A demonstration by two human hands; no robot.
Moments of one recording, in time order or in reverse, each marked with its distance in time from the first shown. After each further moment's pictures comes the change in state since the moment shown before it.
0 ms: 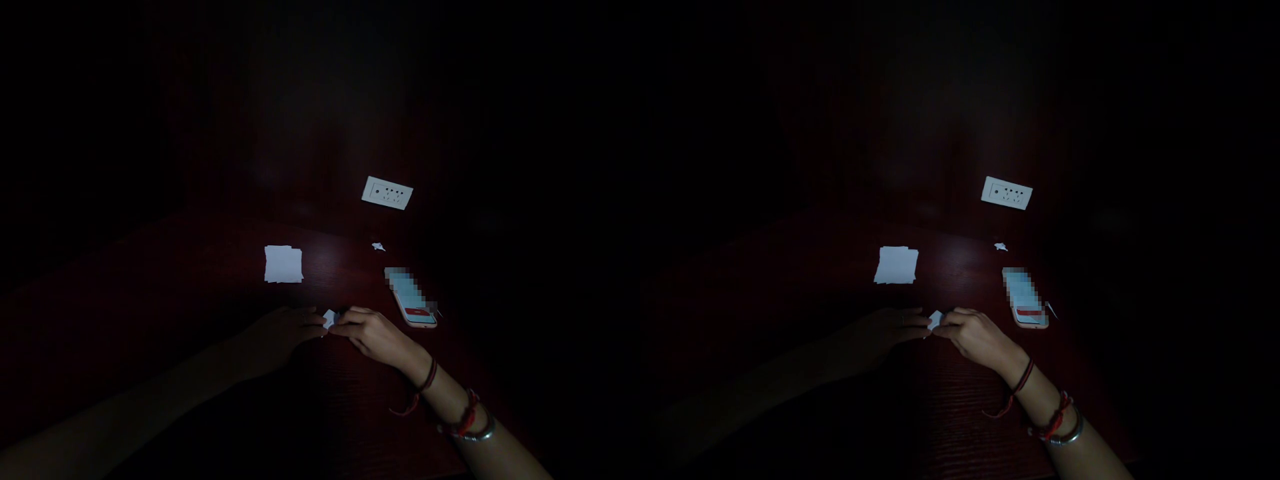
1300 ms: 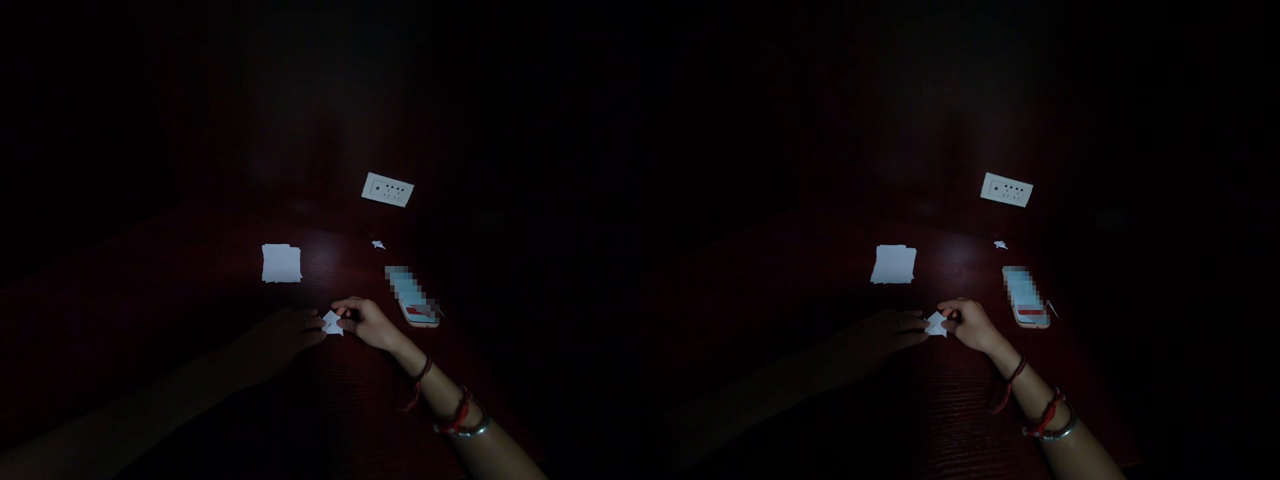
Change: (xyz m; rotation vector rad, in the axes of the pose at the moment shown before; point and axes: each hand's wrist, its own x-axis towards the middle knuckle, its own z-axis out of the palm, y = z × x) left_hand -0.002 -0.004 0.007 0.034 0.007 0.032; right_hand 0.021 0.020 0.028 0.650 0.198 0.508
